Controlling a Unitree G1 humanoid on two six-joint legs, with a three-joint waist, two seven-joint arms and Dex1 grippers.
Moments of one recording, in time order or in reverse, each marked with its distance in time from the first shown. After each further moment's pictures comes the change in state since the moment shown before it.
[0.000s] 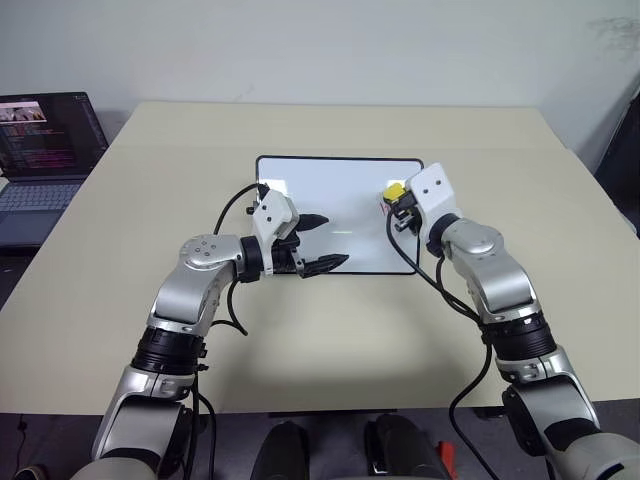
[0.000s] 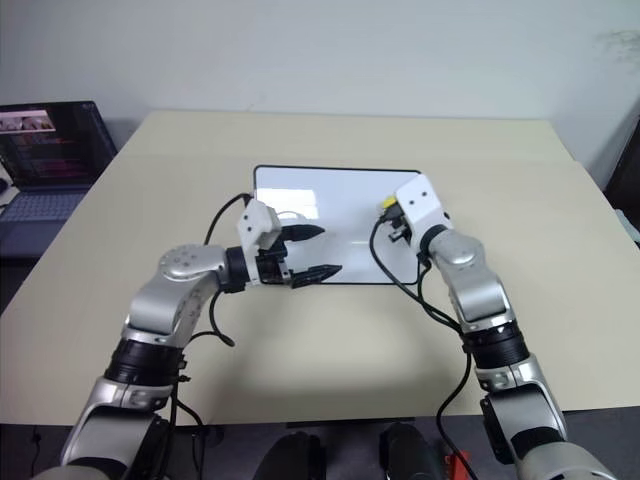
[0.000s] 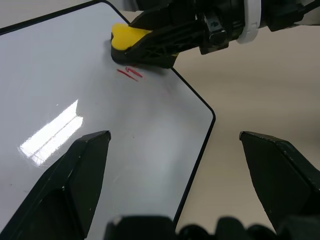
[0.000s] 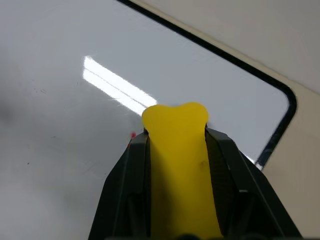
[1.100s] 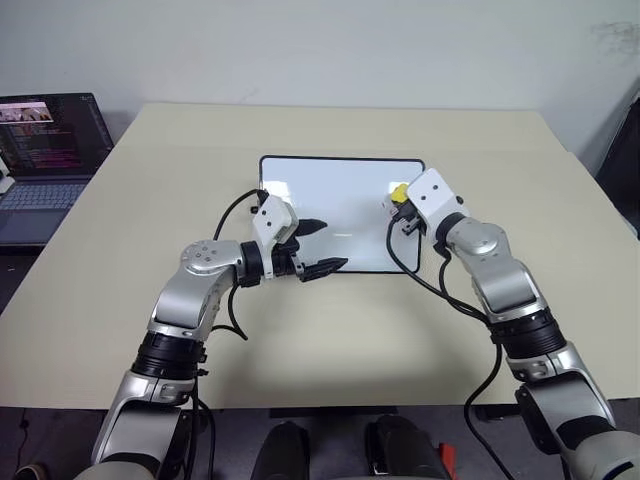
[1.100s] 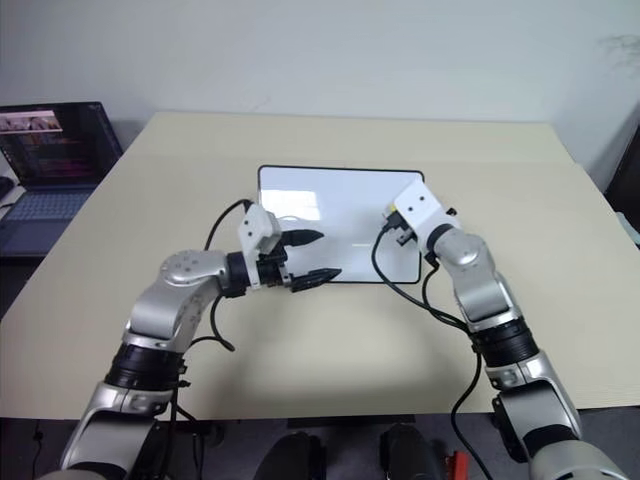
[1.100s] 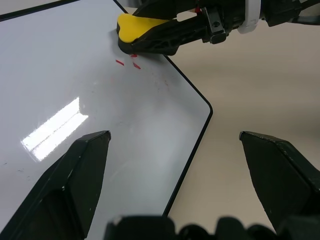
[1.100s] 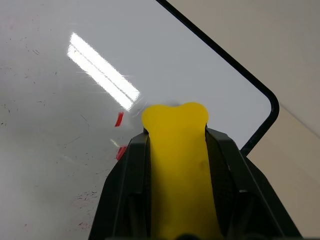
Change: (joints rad) left arm 0.020 -0.004 -0.001 -0.010 -0.003 0.014 0.019; right arm -0.008 -0.074 0.033 0.033 -0.118 -0.073 0.006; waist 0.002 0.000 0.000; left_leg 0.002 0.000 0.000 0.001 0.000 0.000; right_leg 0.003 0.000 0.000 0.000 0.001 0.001
